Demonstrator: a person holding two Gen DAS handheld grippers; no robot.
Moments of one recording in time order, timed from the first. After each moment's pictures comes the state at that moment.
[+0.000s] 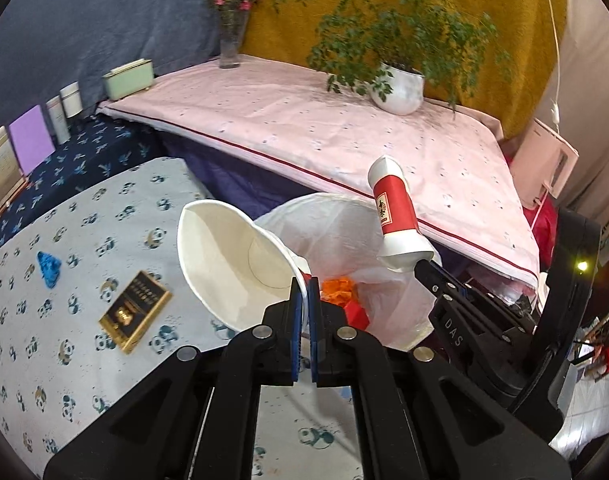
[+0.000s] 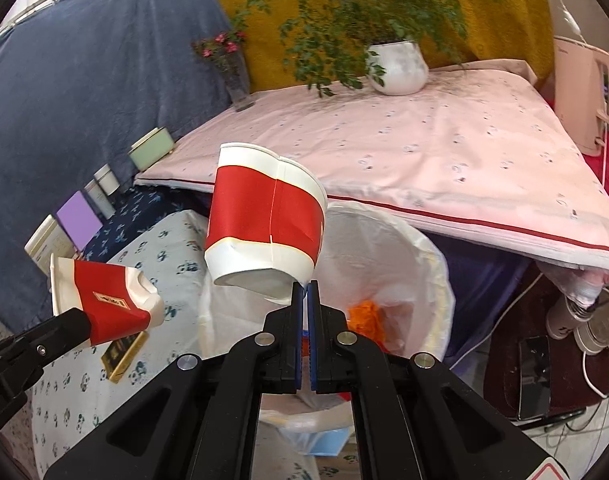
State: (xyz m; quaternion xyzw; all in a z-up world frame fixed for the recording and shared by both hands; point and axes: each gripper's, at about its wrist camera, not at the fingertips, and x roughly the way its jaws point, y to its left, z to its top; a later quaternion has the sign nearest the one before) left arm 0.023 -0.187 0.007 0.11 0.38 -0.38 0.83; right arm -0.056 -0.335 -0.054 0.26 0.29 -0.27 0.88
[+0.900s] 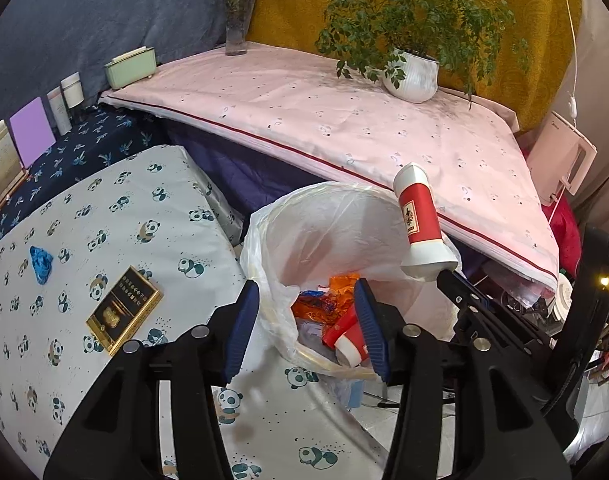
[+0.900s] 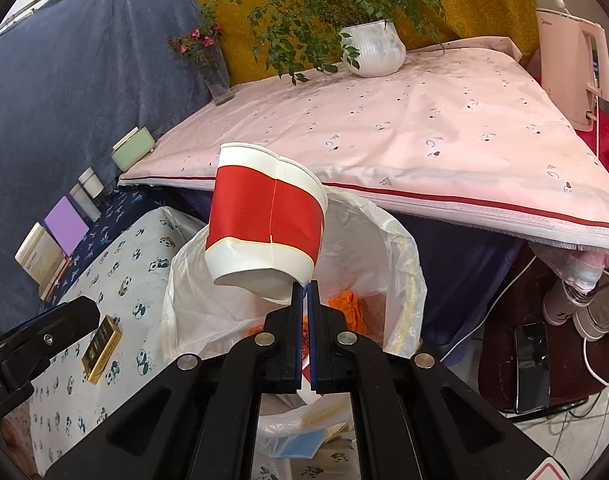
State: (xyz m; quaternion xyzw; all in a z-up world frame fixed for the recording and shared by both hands) left arm 0.037 -0.204 -0.015 0.12 0.40 -0.36 0.84; right arm -0.061 -0.355 -0.076 0.28 0.30 -0.28 0.87
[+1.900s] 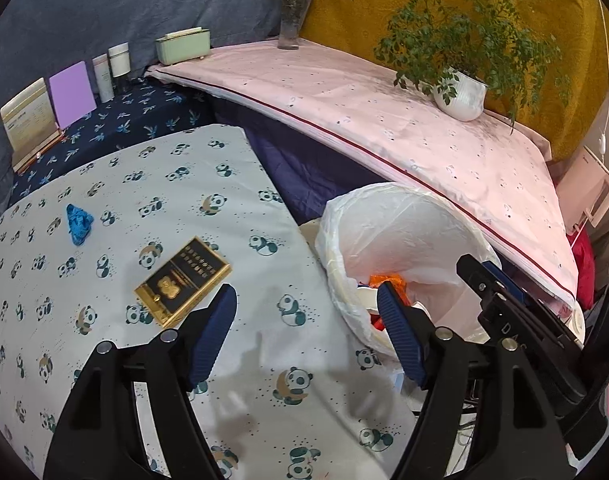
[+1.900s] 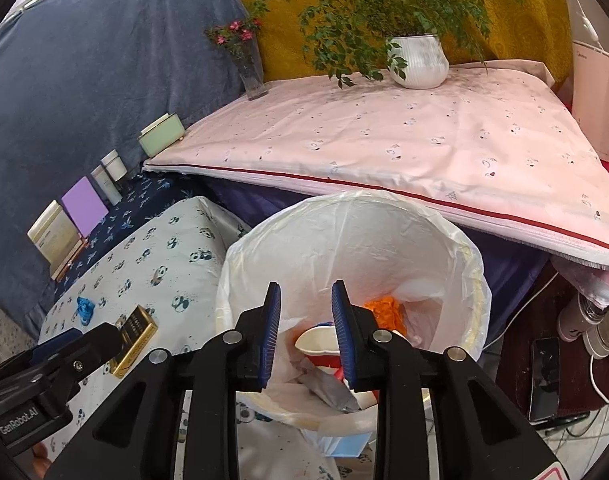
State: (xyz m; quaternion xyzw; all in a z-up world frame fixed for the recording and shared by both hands) left arm 0.063 -0.142 -0.019 0.08 0.41 -0.30 0.86; right arm -0.030 -0.305 -0.053 0.24 0.30 -0.24 0.89
